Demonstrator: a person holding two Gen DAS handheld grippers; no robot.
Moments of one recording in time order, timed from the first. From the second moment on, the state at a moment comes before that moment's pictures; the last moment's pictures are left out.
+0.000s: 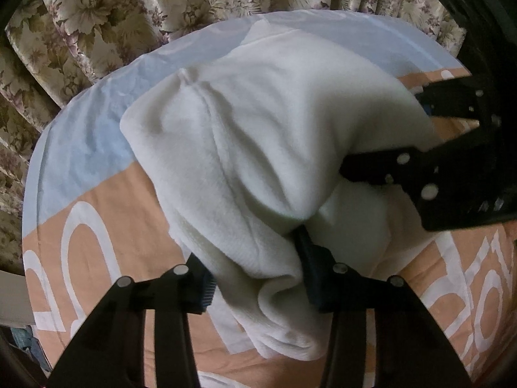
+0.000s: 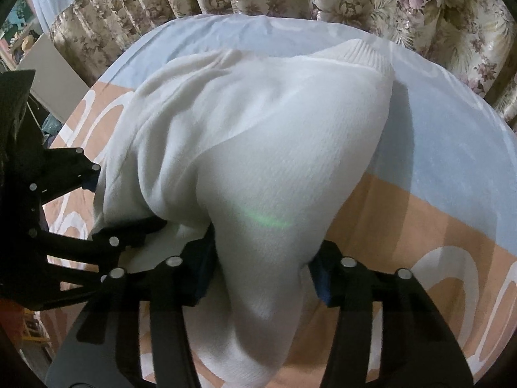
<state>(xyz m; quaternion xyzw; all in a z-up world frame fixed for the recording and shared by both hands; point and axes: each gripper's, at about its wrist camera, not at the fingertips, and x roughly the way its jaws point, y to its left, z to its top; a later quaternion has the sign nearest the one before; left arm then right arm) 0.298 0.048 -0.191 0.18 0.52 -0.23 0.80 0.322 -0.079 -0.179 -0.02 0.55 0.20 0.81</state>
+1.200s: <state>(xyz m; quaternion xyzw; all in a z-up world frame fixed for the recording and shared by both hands) 0.298 0.061 -0.187 0.13 0.54 -0.26 0.79 0.330 -0.062 -0.169 -0.11 0.48 0.24 0.84</state>
